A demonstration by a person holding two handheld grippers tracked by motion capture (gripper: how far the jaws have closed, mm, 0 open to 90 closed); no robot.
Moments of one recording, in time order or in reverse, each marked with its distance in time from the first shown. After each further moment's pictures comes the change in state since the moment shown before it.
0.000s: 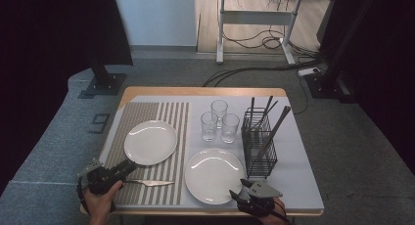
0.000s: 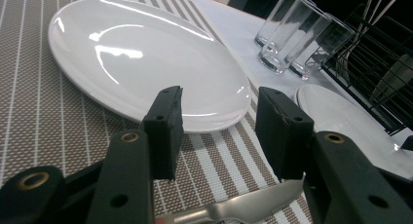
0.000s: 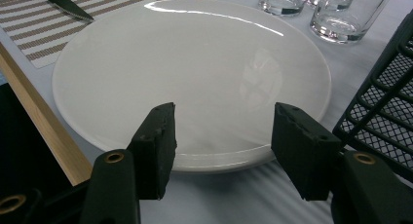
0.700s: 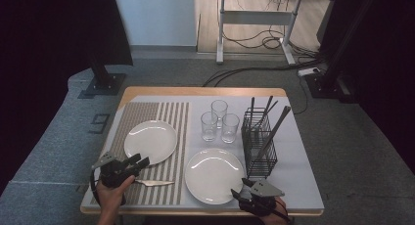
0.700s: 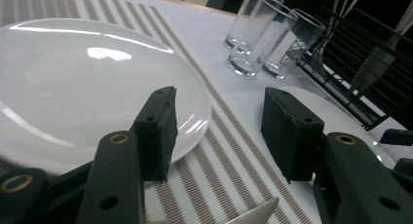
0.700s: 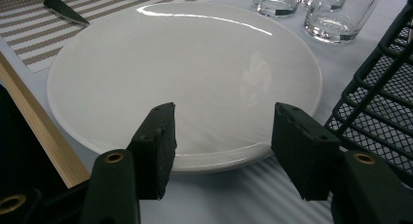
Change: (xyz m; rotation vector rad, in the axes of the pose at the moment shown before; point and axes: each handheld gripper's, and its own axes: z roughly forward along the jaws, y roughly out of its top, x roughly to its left) left arm -0.036 0.020 0.027 0.024 -0.061 0.083; right arm -0.005 0.000 -0.002 -0.007 -0.001 0.014
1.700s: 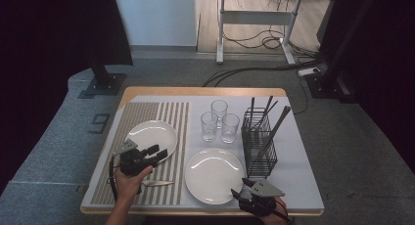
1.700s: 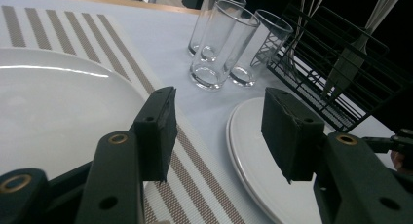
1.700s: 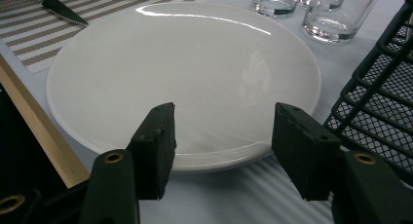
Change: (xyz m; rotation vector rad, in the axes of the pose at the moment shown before) left arm -0.031 0.028 0.043 0.048 -0.078 0.058; right arm 0.001 0.000 -0.001 0.002 -0.005 0.007
